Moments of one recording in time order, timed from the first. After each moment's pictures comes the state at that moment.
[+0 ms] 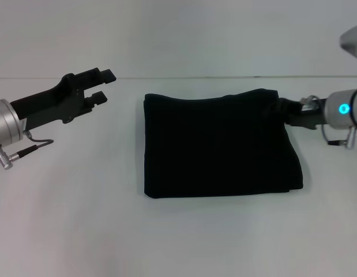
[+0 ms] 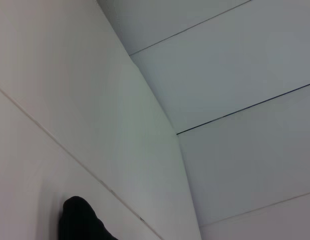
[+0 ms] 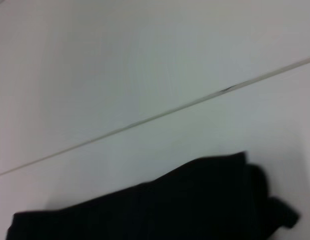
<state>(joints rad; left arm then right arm) -0.59 -2.08 0.53 0.64 1.88 1.29 -2.40 0.88 2.02 -0.86 -0.42 -2.34 -0.74 2.66</state>
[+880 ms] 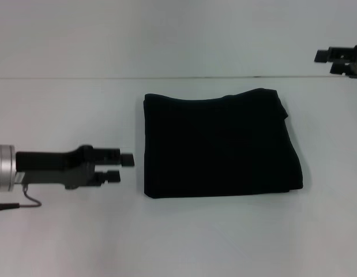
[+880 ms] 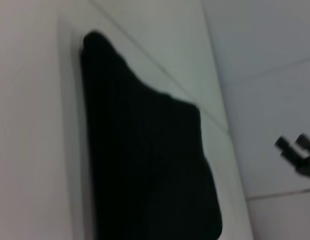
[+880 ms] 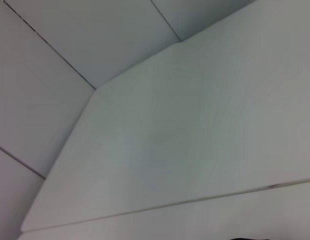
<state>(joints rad) -0.60 -2.02 0.56 0.65 2.20 1.60 -2.48 0.69 1.89 -0.69 -0.71 -2.06 -1.20 2.40</state>
